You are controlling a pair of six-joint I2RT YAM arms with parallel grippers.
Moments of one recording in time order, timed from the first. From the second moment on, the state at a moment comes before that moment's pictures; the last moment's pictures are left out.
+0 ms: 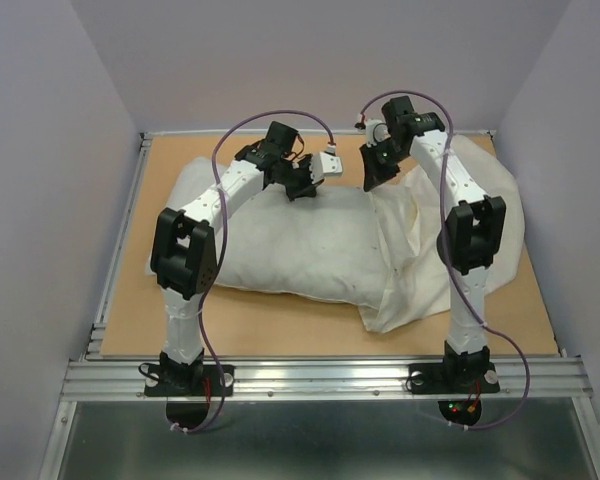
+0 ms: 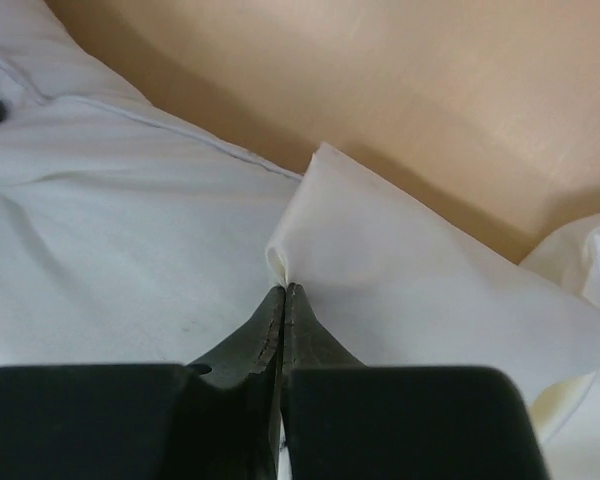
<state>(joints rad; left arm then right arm) -0.49 2.00 1.78 -0.65 0.55 0.84 0.26 2.18 2.18 -1.15 -0.38 -0.18</state>
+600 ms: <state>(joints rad) -0.25 2.00 1.70 -0.10 0.72 0.17 0.38 2.22 2.29 -0.66 -0.64 0.35</state>
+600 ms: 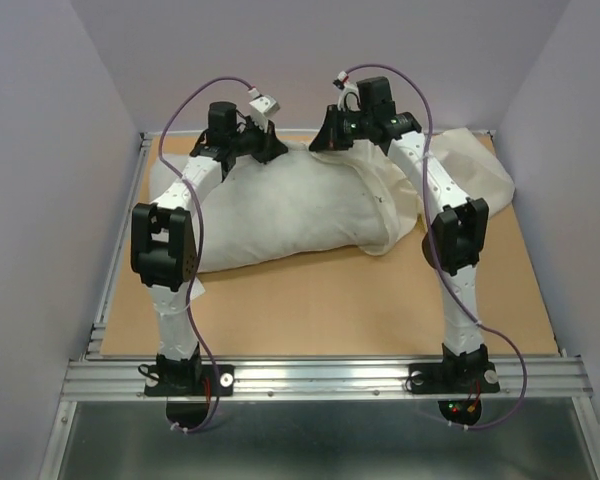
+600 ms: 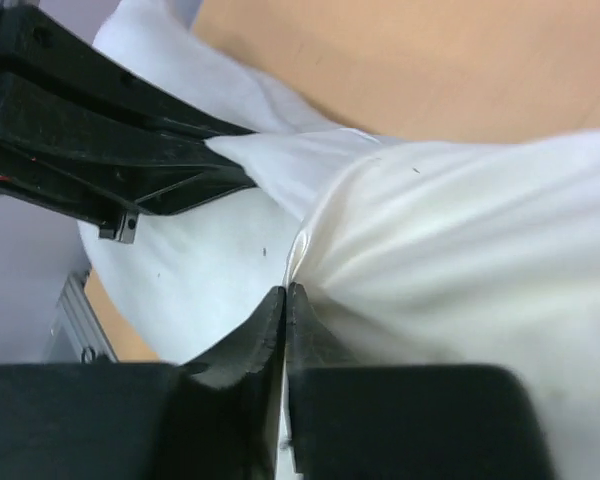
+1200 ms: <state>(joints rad) -0.36 1.67 1.41 -0.25 0.43 0.57 0.25 1.56 1.50 -0.56 -0.27 0.17</state>
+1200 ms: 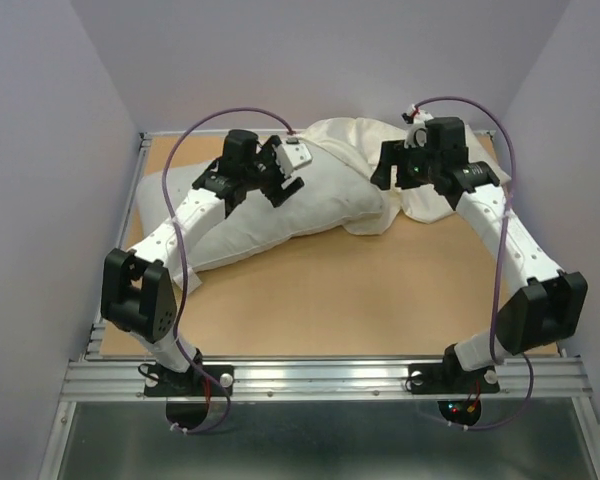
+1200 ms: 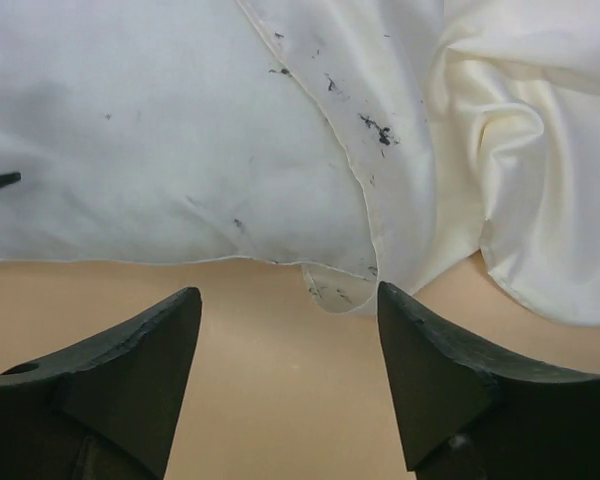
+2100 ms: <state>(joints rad) -0.54 1.81 1.35 -0.23 0.21 0.68 0.27 1.73 1.22 -0.38 -0.17 0.14</state>
